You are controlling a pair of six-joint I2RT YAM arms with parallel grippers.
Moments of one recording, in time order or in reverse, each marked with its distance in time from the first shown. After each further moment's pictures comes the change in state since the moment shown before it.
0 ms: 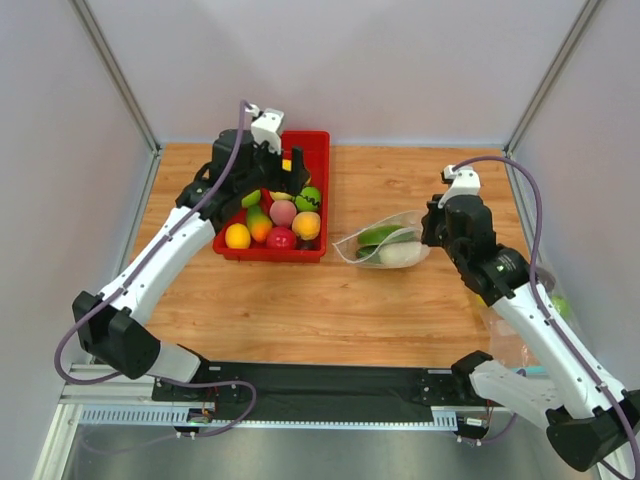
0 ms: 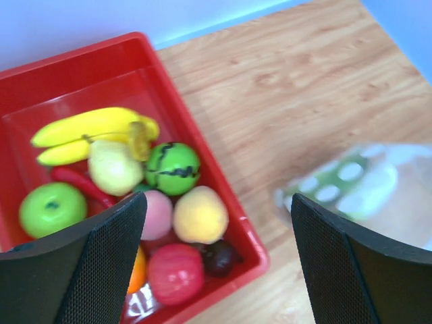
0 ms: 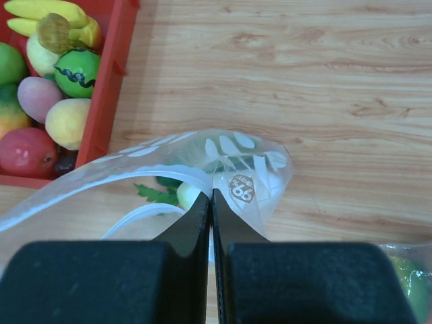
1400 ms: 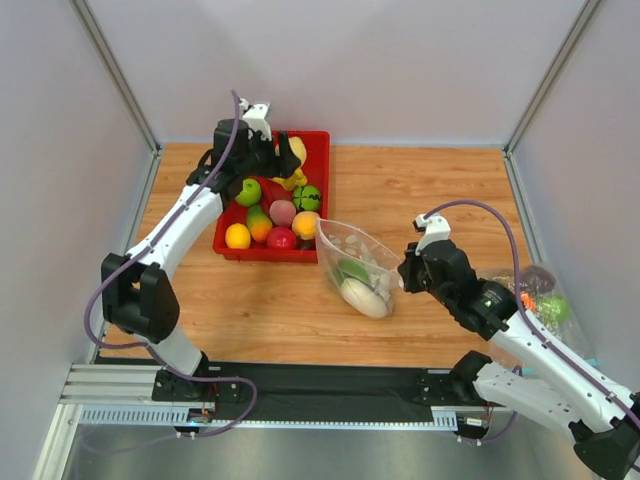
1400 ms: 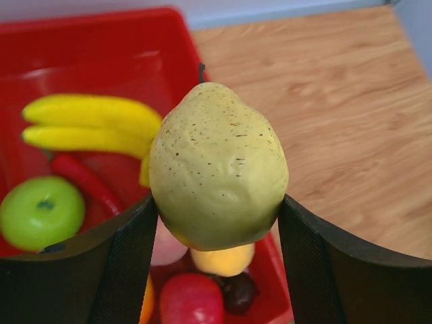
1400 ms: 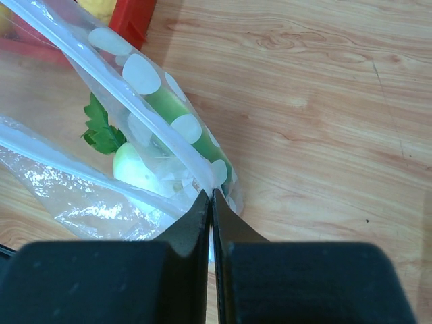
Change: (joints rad) left arm 0.117 0.188 0.046 0.155 0.154 -0.117; right arm 0.232 -0.161 -0.278 -0.011 -0.047 0.108
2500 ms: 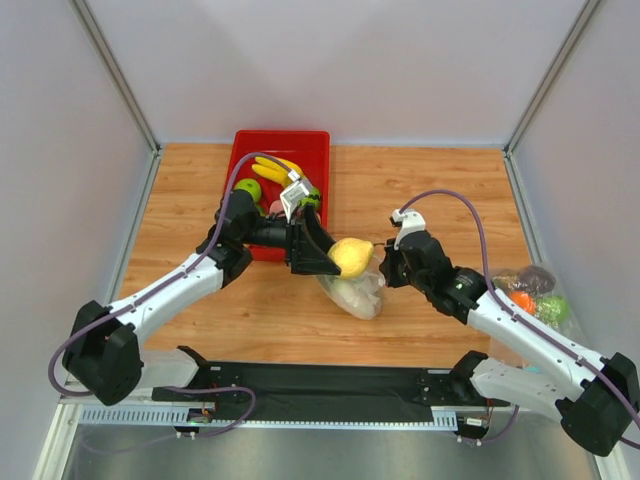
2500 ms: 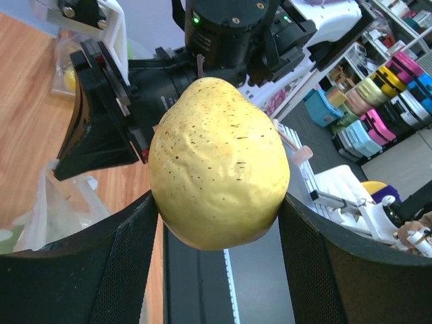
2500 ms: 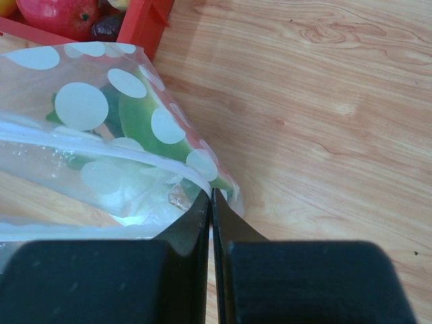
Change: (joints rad) left arm -0.268 -0.361 -0.598 0.642 0.888 -0.452; right arm 0.004 0.192 0.000 0.140 -0.077 0.008
